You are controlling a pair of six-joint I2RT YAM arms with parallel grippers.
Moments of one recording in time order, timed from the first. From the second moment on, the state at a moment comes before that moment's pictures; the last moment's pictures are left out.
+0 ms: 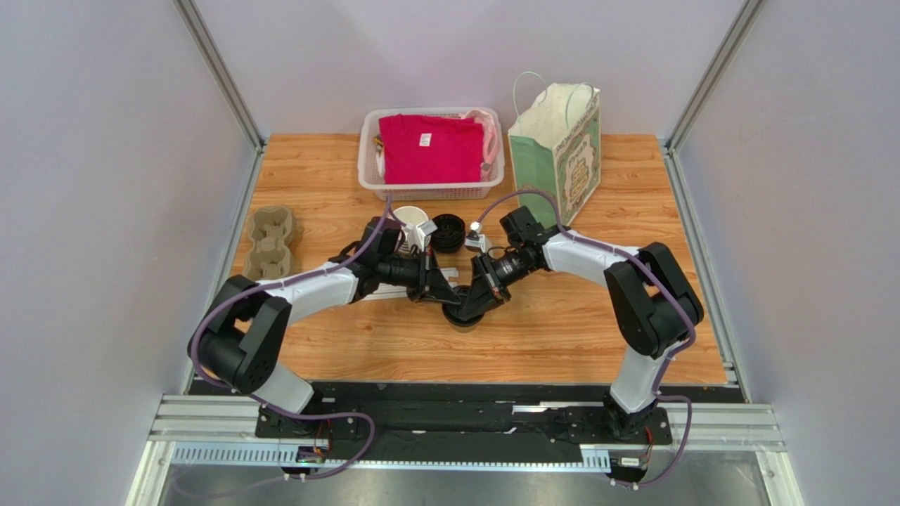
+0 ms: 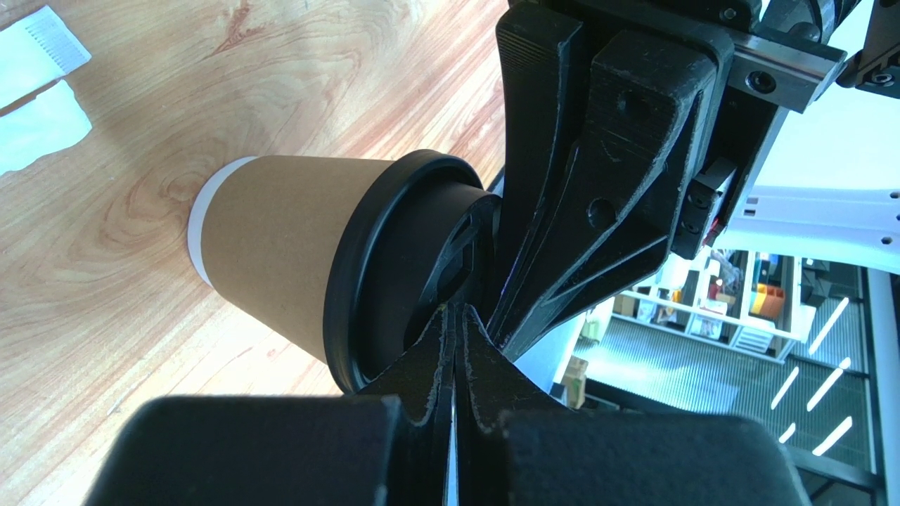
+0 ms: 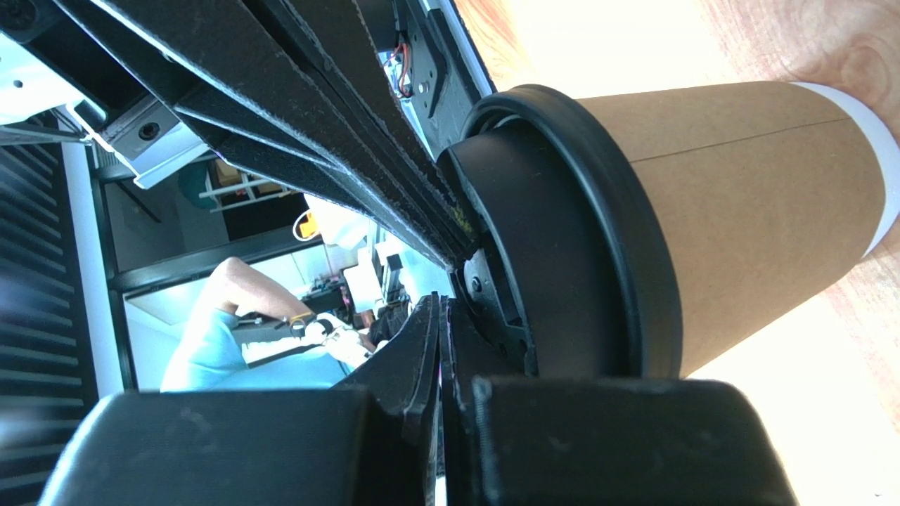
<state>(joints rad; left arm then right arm) -0.52 1.53 0.75 0.08 0.83 -0.78 0.53 1.79 1.07 -0.47 -1.13 0.36</state>
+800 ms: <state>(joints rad) -0.53 1.50 0.76 0.06 0.82 -0.76 0.52 1.79 1.15 -0.62 -1.09 0.22</state>
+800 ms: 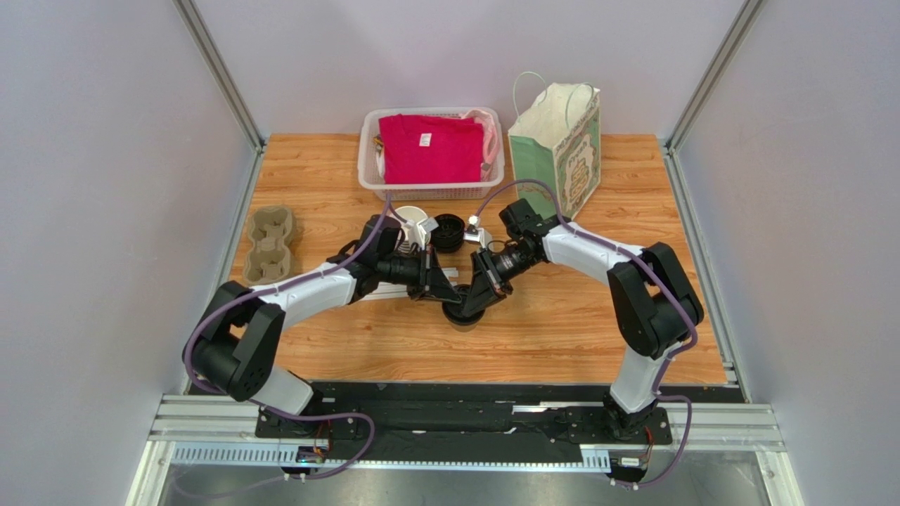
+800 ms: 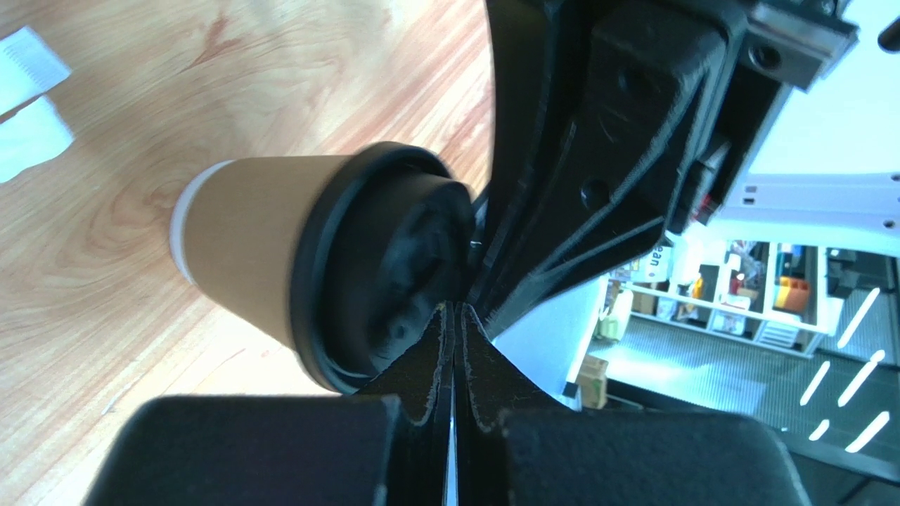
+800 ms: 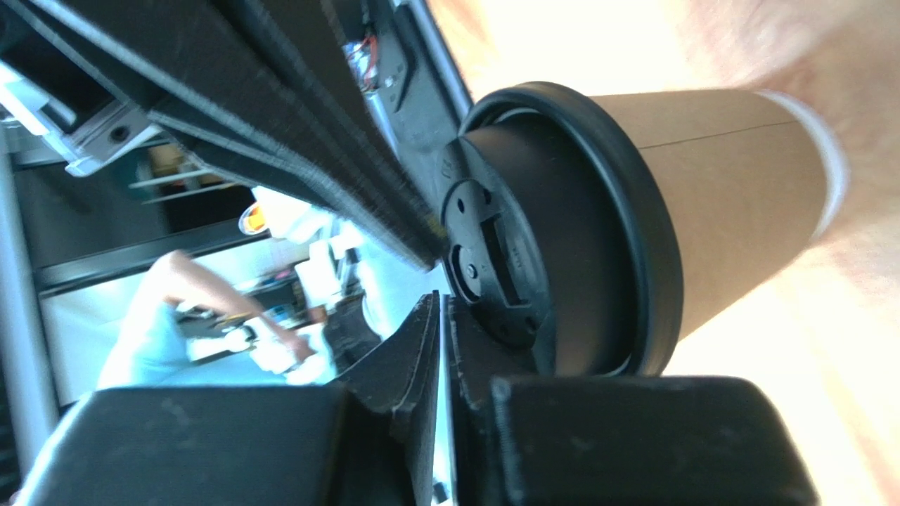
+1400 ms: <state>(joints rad) -0.53 1.33 0.89 -0.30 0.63 -0.58 0.47 1.65 1.24 -0.72 -0.79 0.23</state>
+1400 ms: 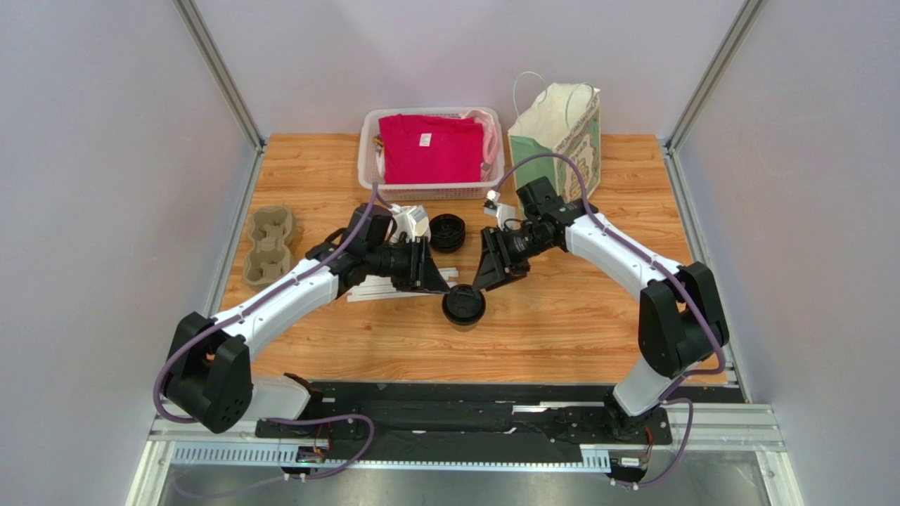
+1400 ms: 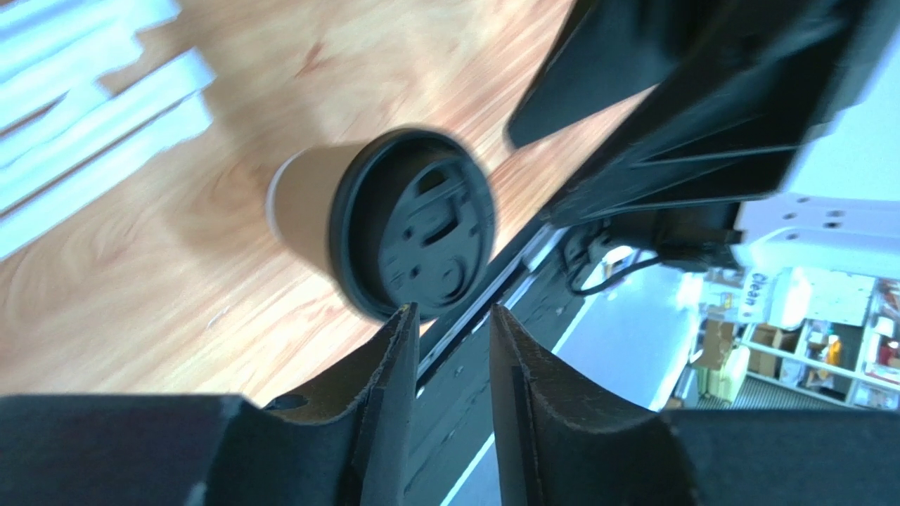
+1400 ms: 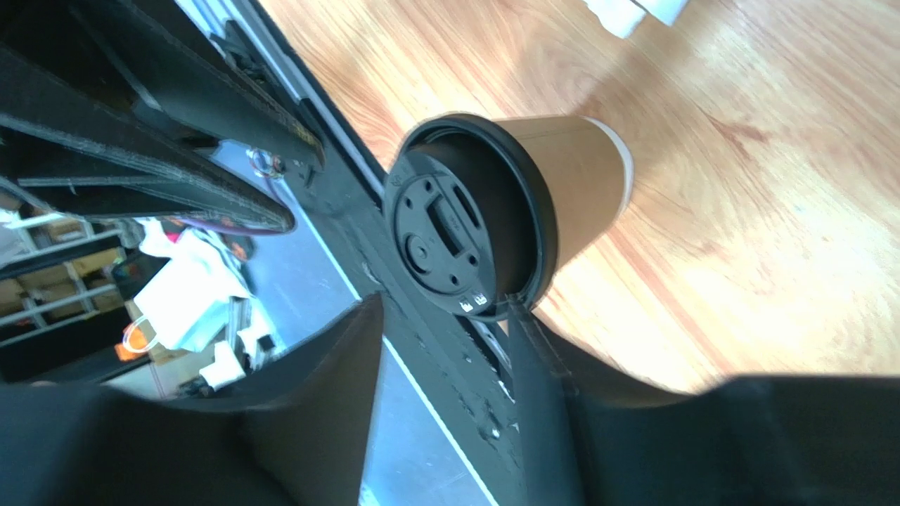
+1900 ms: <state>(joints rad) -0.56 1.36 0.91 -0.39 0.60 -0.51 0.50 1.66 1.20 -0.74 -0.78 0.23</state>
